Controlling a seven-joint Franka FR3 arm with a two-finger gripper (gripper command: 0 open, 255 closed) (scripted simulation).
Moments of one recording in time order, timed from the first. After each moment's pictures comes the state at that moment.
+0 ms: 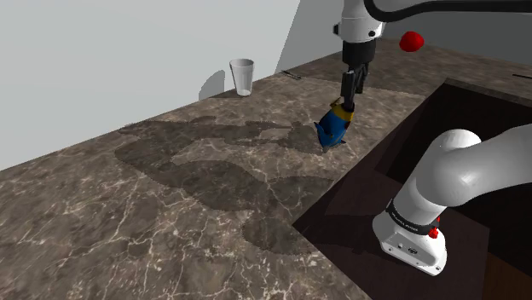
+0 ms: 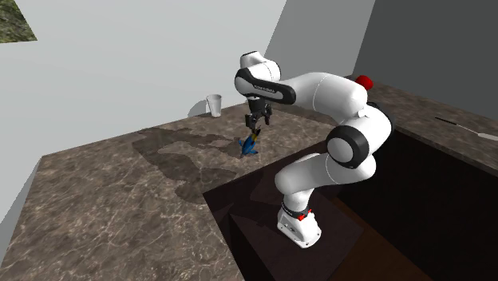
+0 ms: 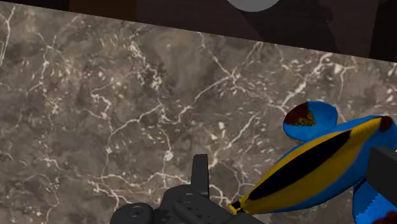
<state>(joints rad) 0.00 -0.76 0.07 -2.38 -0.05 1.46 -0.10</state>
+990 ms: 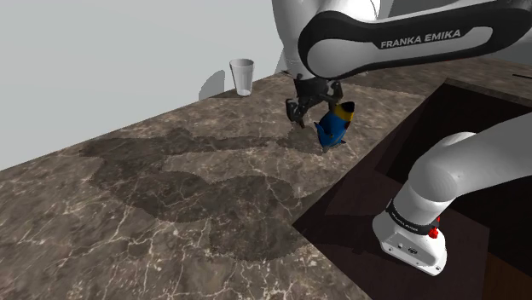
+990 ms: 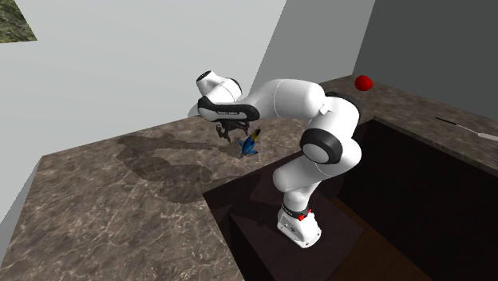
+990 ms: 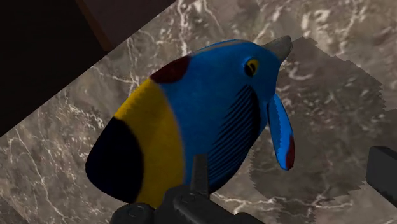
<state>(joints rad) -0.20 -0.57 0.57 -2.30 -0.02 1.58 0.79</state>
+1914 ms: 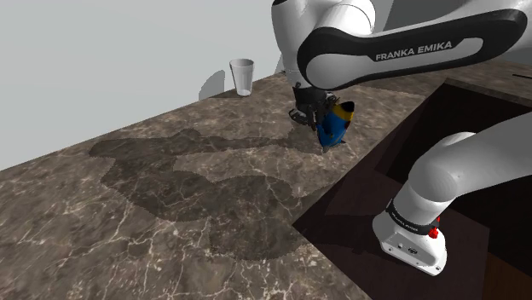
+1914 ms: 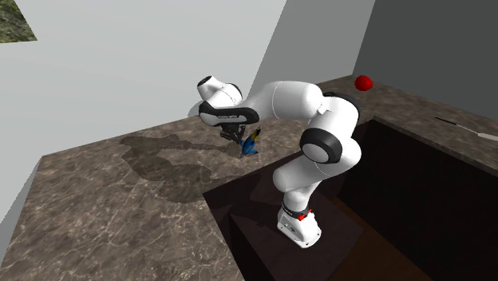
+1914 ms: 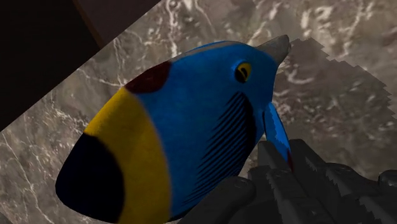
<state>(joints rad) -0.20 -0.57 0.58 -2.35 -0.02 1.63 0.81</state>
